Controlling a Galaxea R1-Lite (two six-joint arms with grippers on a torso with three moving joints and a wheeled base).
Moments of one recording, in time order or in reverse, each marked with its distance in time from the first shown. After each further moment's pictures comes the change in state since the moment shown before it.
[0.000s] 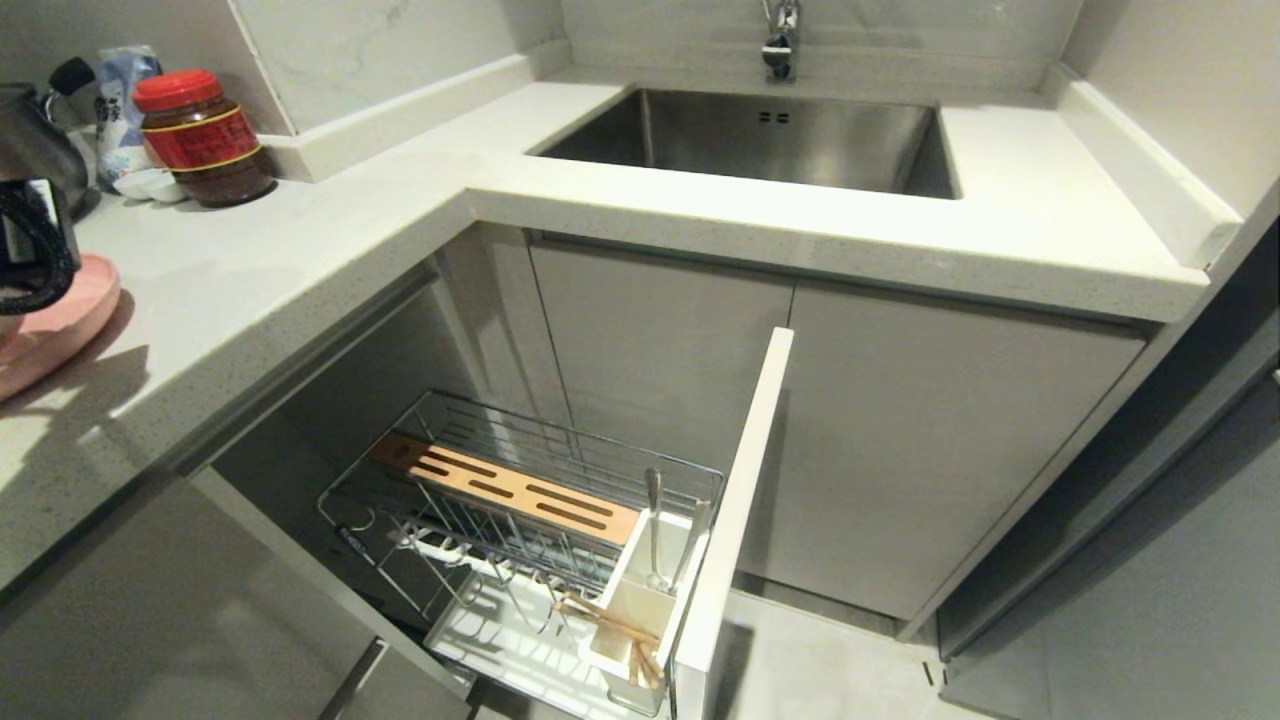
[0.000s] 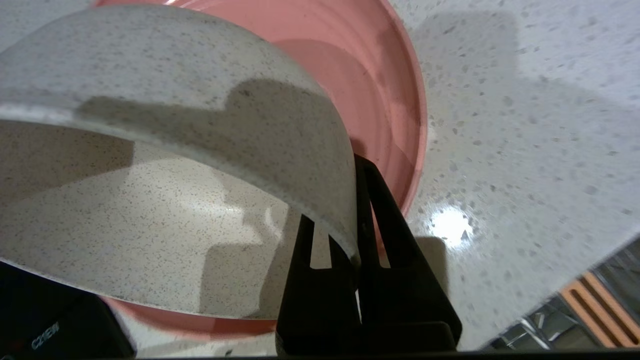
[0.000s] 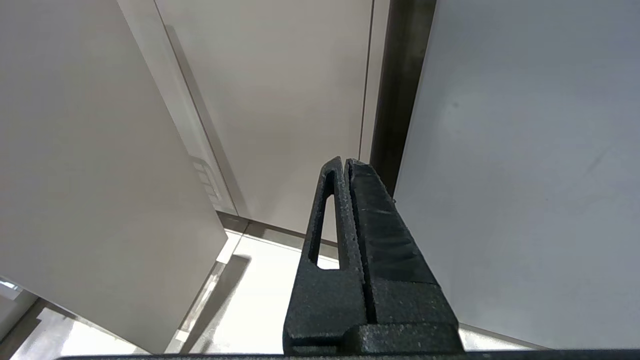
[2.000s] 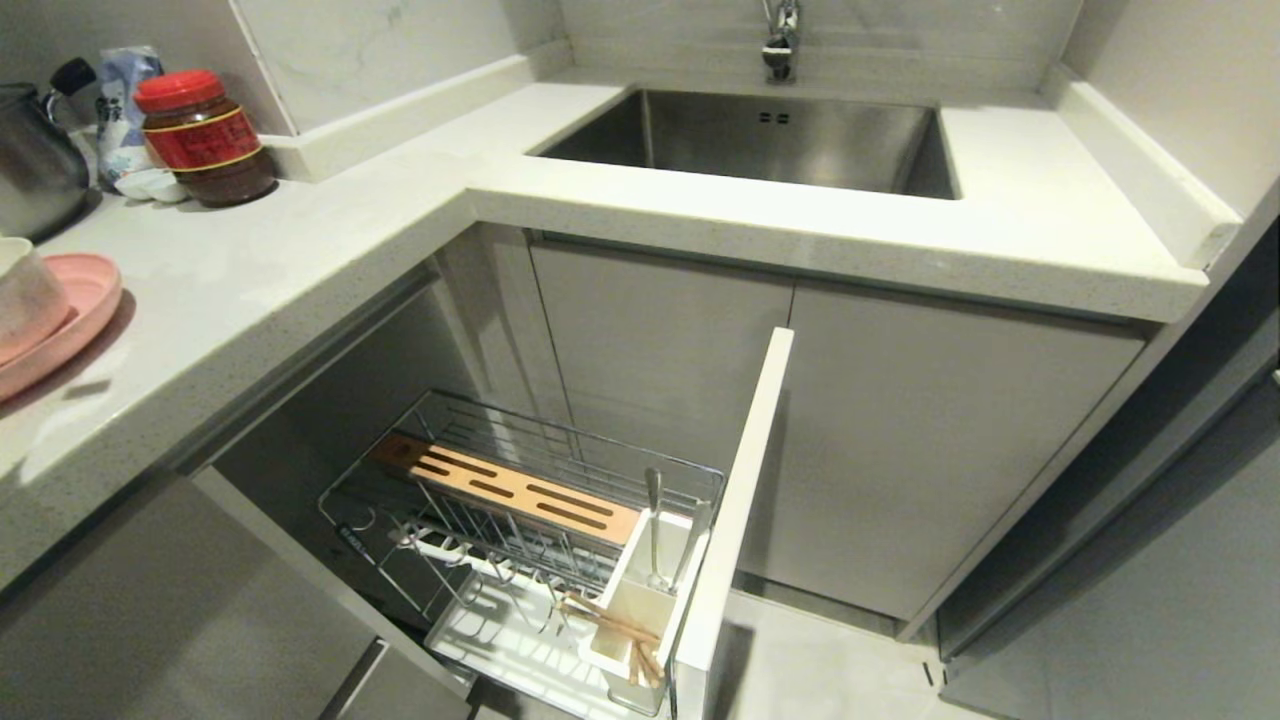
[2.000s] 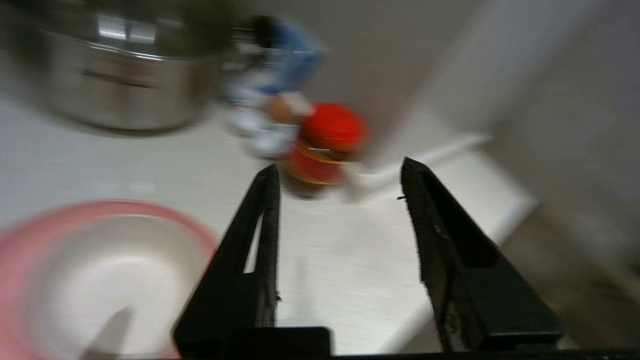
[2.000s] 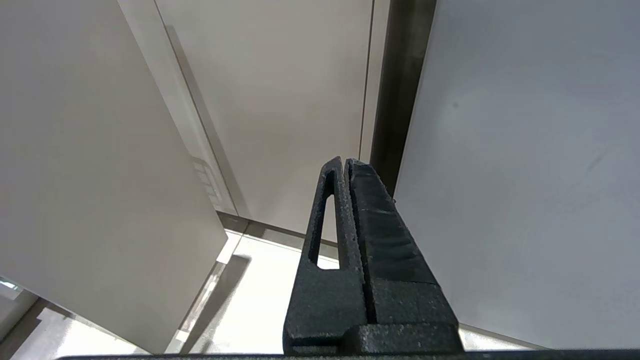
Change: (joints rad) left arm -0.162 -0.233 0.149 -0.760 0.059 -0.167; right arm 0.000 0.000 0.000 0.000 0.000 0.000
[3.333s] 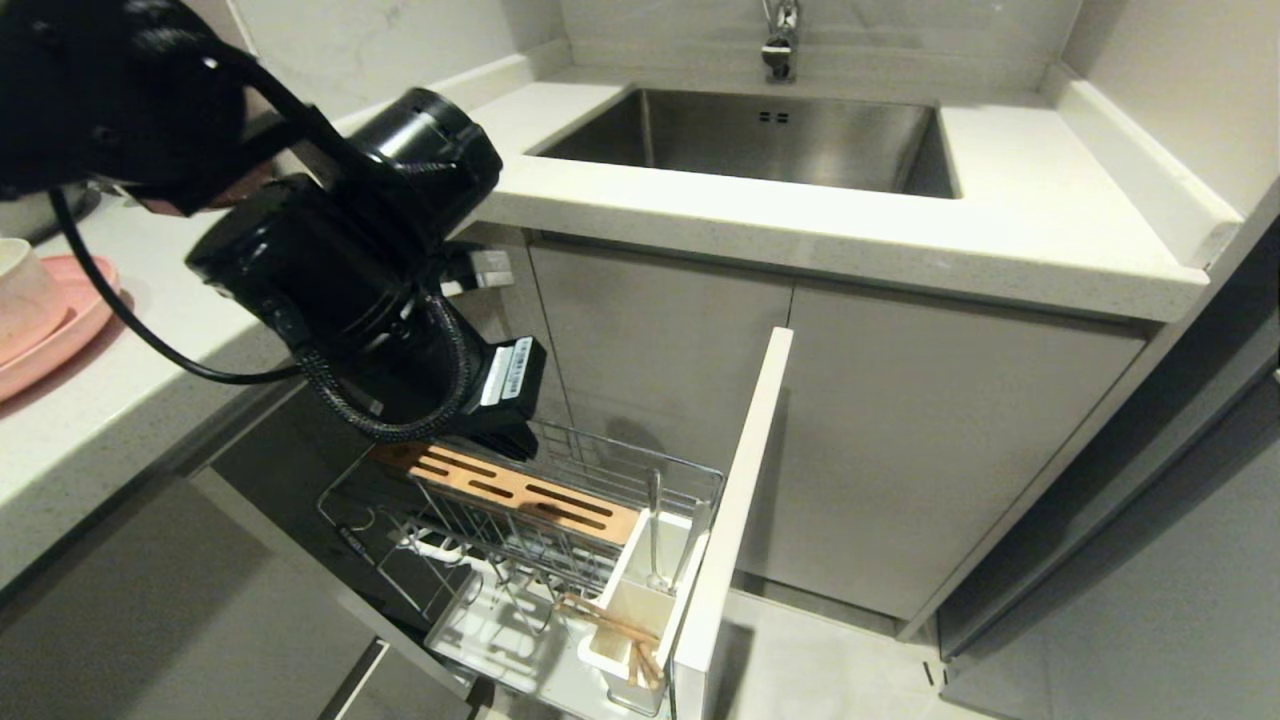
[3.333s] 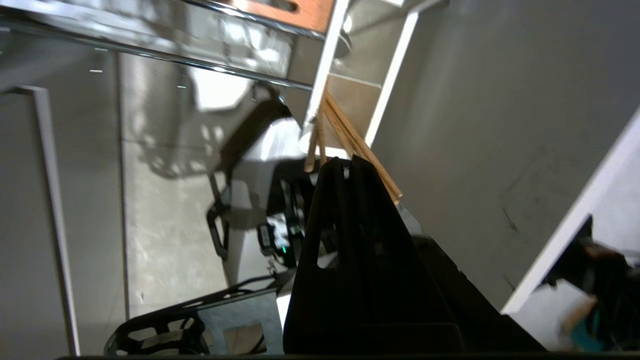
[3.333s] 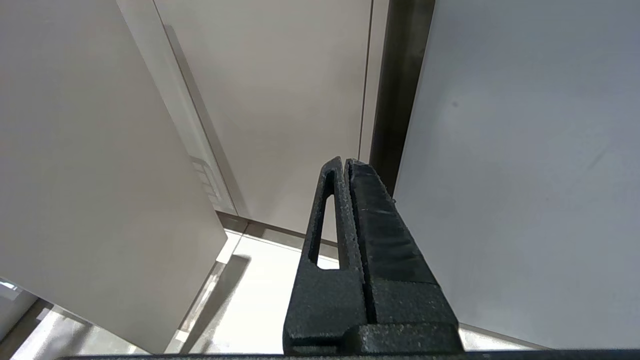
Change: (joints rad) left arm -0.467 0.502 -0.156 0.930 -0.602 -0.042; right arm 0.000 0.000 0.000 0.000 0.000 0.000
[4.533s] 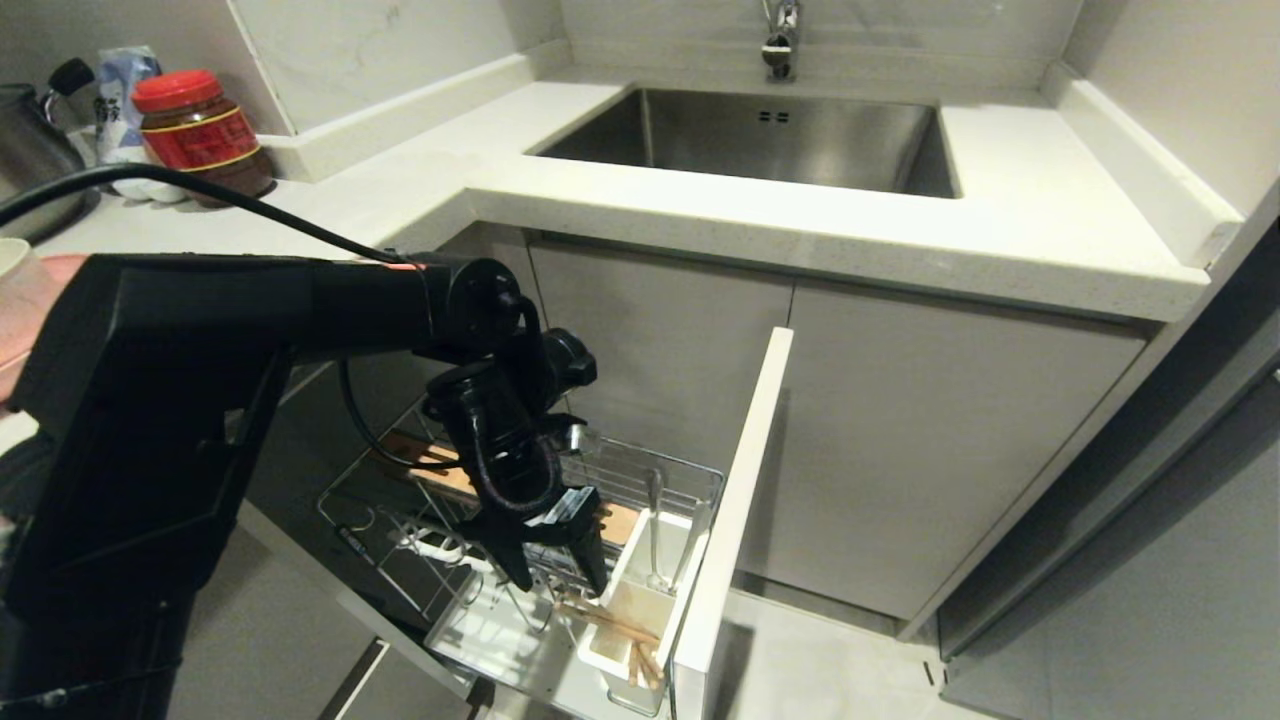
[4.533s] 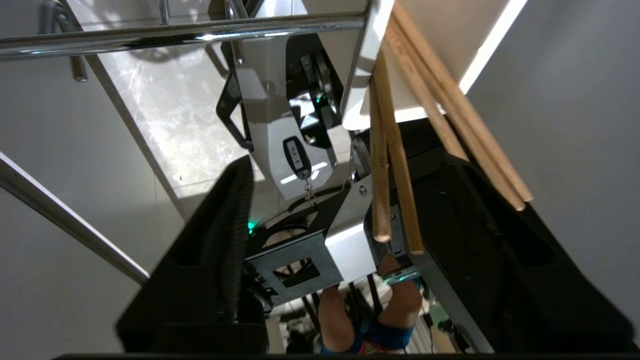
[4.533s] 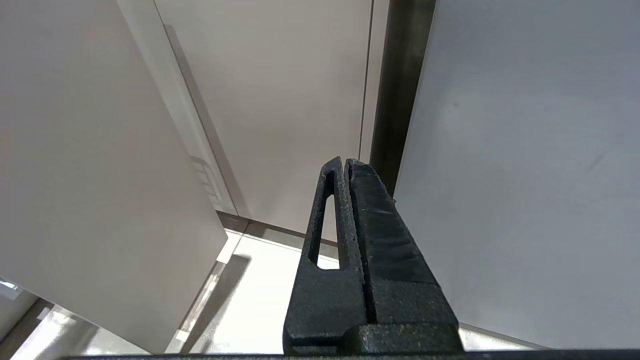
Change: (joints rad) left arm 0.097 0.381 -0.007 0.153 -0.228 0.322; right arm 0.000 0.000 0.000 0.000 0.000 0.000
